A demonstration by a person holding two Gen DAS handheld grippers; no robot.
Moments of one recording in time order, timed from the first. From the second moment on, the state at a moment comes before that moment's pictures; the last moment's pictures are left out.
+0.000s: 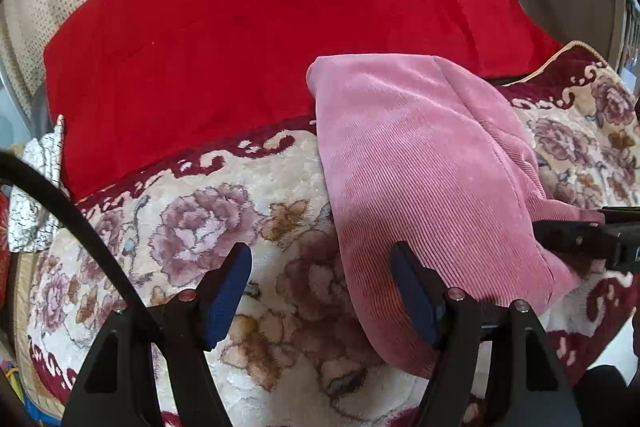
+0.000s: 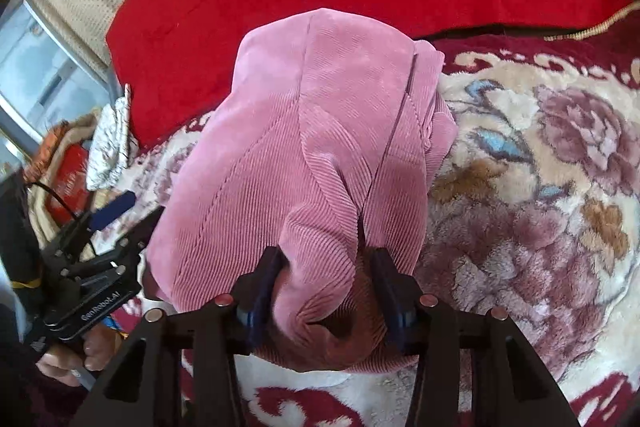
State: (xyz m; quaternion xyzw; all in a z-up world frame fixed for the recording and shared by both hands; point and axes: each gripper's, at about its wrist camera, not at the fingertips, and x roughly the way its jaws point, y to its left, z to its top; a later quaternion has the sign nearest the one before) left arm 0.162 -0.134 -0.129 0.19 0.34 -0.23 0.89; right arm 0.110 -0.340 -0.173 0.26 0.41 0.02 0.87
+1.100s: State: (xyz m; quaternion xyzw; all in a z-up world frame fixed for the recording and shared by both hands) left arm 0.165 -0.132 -0.139 0.21 0.34 -0.22 0.89; right arm 0.109 -0.283 -0.149 0.07 0.41 -0.09 0.91
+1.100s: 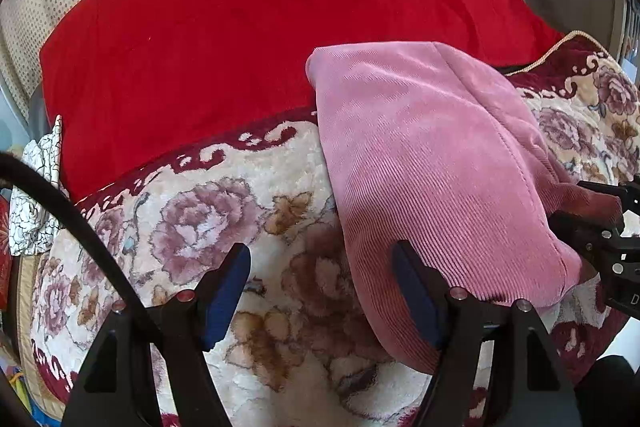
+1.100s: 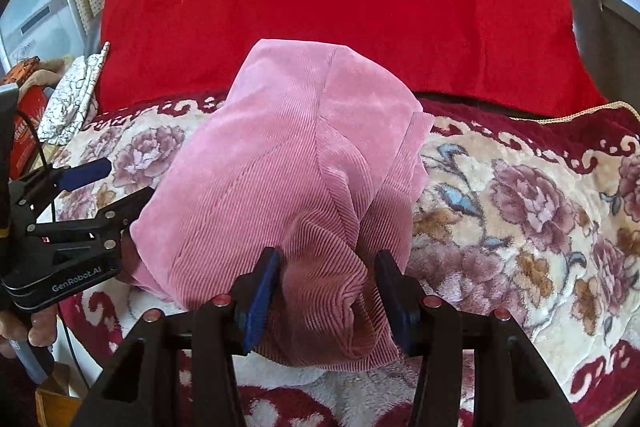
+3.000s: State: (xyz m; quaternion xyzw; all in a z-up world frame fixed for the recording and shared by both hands) left arm 0.064 -0.066 0.003 0.14 0.32 -0.16 0.92; right arm 0.016 -0.331 -0.050 0.29 0.32 0.00 0.90
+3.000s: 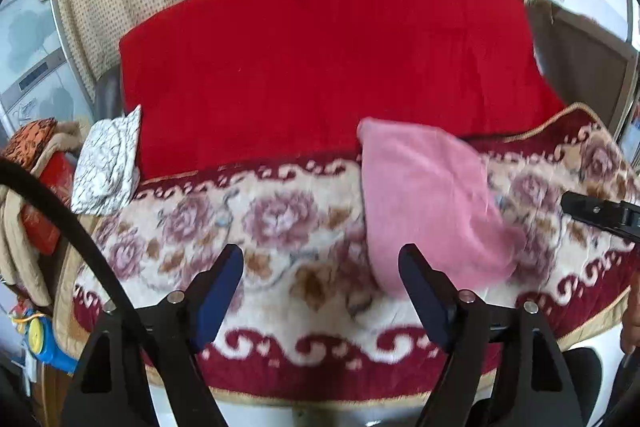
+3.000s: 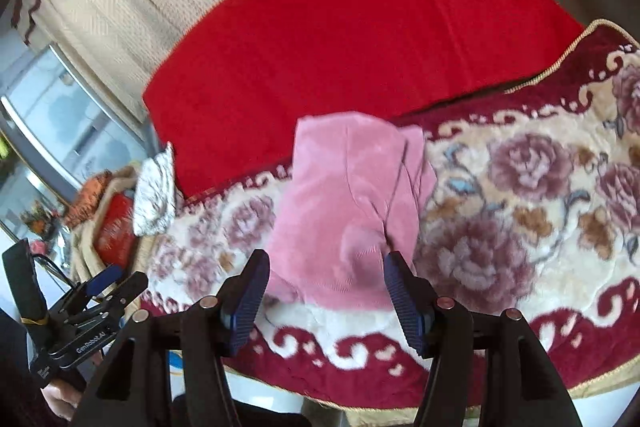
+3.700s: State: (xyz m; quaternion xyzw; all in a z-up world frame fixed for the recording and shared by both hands) left arm 0.215 -0.167 -0.149 0.11 0.39 -0.28 0.87; right arm 0.250 -0.400 -0.168 0.31 0.43 -0.02 0.85
